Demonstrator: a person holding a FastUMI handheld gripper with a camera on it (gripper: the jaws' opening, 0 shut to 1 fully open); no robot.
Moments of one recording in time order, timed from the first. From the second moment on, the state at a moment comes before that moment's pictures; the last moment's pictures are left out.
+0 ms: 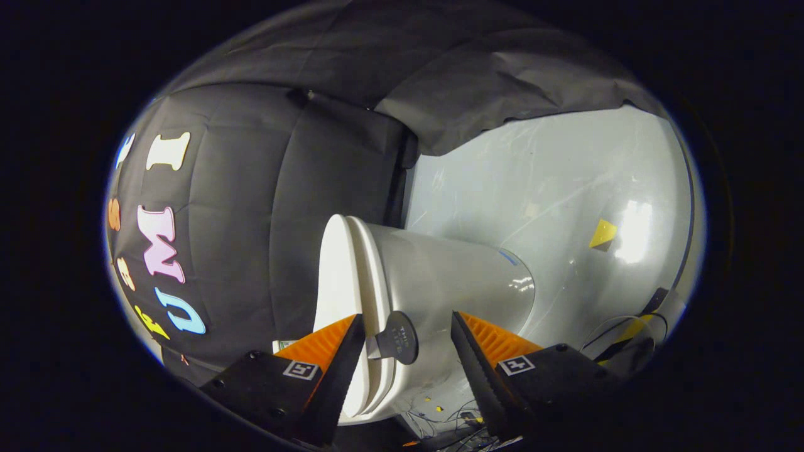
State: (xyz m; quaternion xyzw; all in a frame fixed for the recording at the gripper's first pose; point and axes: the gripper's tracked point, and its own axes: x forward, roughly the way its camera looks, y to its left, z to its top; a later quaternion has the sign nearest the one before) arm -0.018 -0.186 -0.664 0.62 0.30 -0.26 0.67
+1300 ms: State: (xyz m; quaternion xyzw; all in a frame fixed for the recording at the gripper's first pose) arm 0.026 -0.176 -0.585 0.55 0.30 -0.20 0.76
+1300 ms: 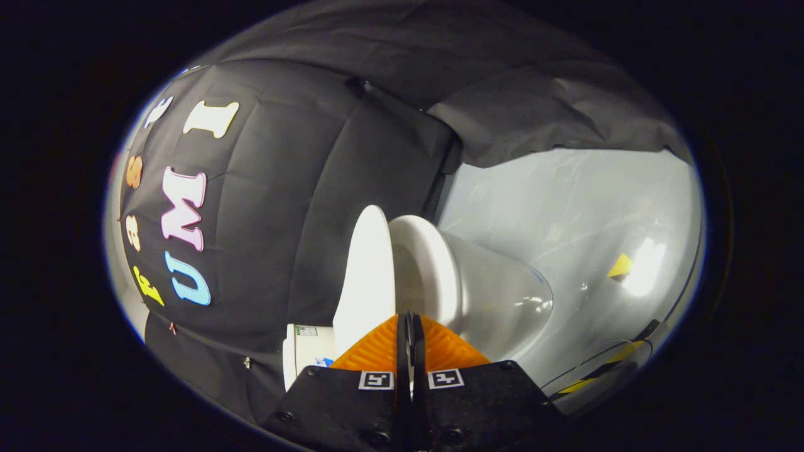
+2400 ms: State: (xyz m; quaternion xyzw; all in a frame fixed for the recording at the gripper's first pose) arm 0.108 -0.023 -0.366 0.24 0.28 -0.09 0.92
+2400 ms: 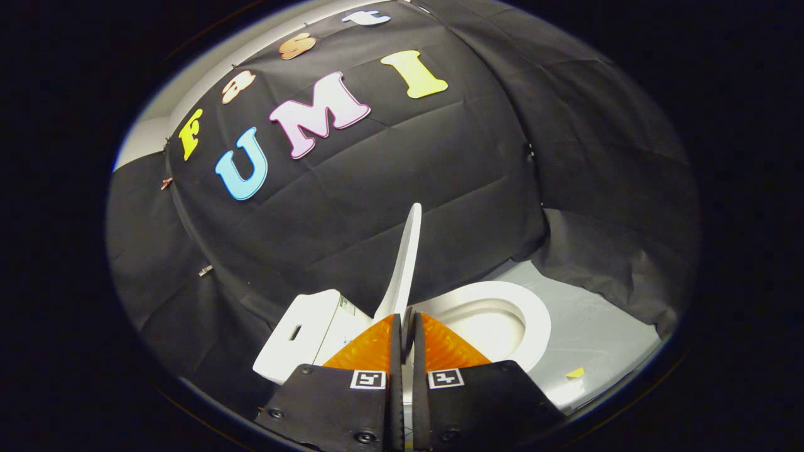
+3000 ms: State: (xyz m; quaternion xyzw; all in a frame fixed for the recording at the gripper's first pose) arm 0.138 0.077 -0.318 0.12 0.27 -0.05 0.95
